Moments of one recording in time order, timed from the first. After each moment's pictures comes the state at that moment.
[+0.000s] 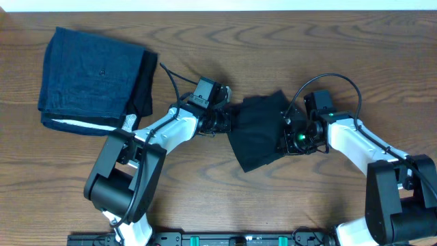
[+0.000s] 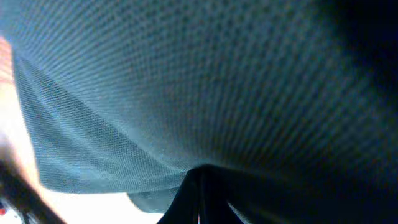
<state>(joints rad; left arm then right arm) -0.46 1.88 1.04 -0.27 0.43 -0.46 0.17 1.68 0.84 -0.62 -0.53 0.08</state>
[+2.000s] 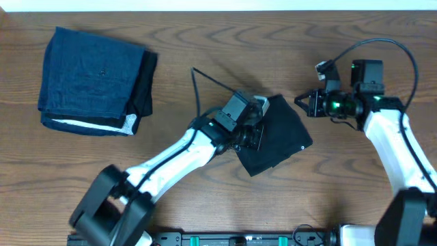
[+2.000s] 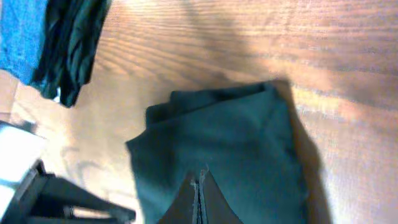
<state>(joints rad) -0.73 1.67 1.04 -0.28 0.38 -0.47 -0.04 1.53 1.05 -0.60 -0.69 0.03</state>
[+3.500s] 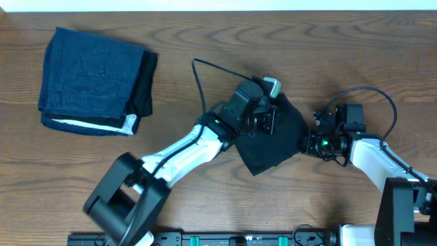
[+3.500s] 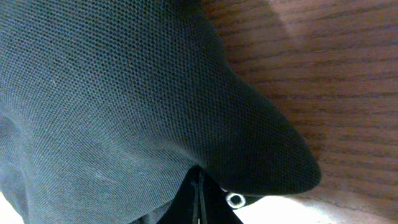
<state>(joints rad) -0.73 1.80 1.07 0.11 0.39 -0.57 -0.04 1.55 0.64 -0.38 -0.45 0.20</state>
